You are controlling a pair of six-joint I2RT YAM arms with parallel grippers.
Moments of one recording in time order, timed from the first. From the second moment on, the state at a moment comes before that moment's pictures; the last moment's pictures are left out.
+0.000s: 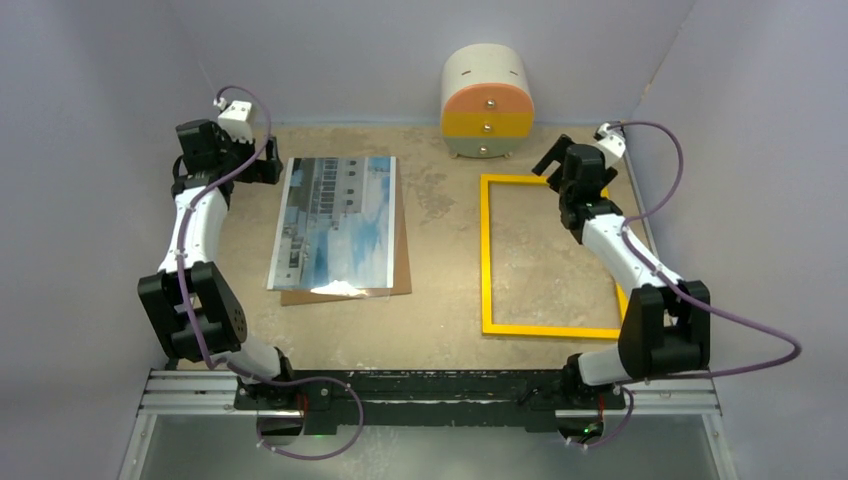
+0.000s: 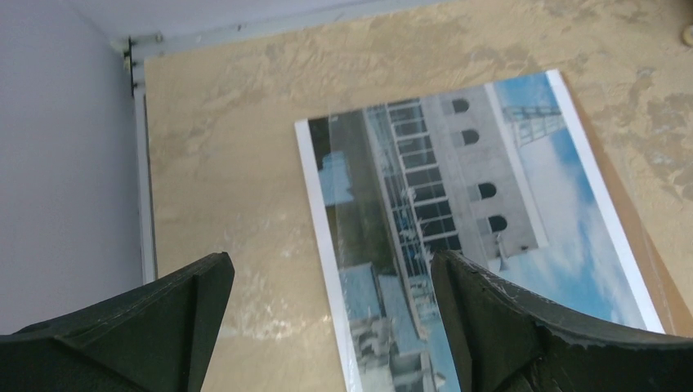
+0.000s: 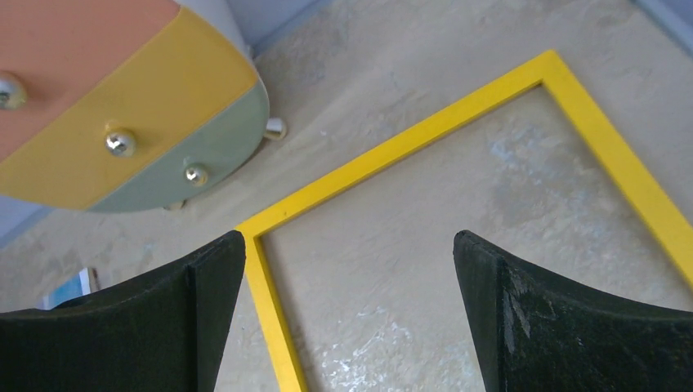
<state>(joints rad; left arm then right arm) 0.27 1.55 1.29 -0.26 0.38 0.22 0.12 1.42 0.99 0.01 0.38 0.57</state>
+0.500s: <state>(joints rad) 0.28 1.46 1.24 -0.40 0.44 0.26 0.40 1.55 1.05 -0.13 0.35 0.53</state>
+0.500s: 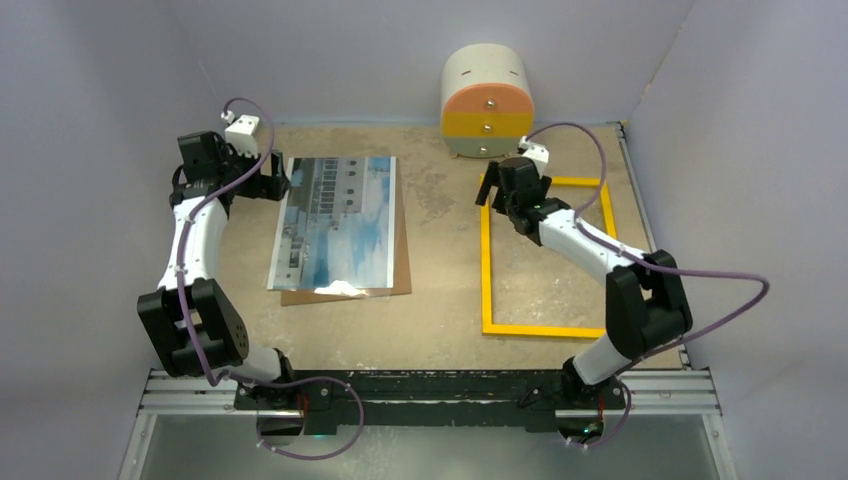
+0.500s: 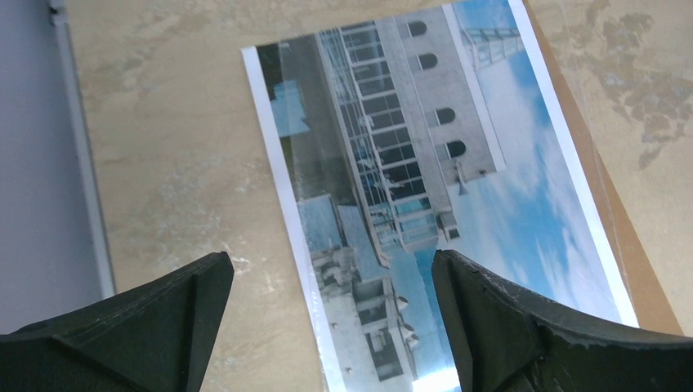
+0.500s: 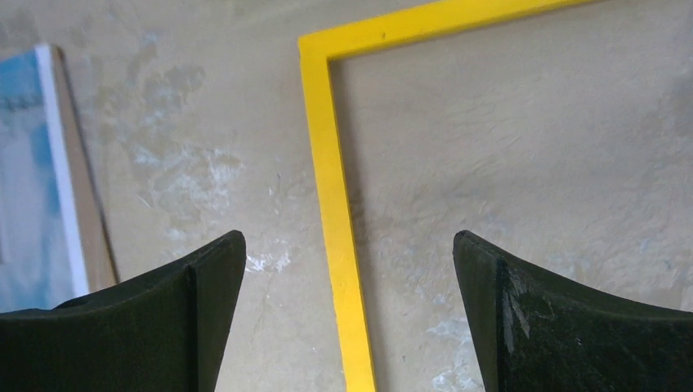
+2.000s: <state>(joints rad) 0.15 1.48 1.16 -0.67 0.57 0.38 0.69 1.87 1.19 -0.34 0.37 0.75</state>
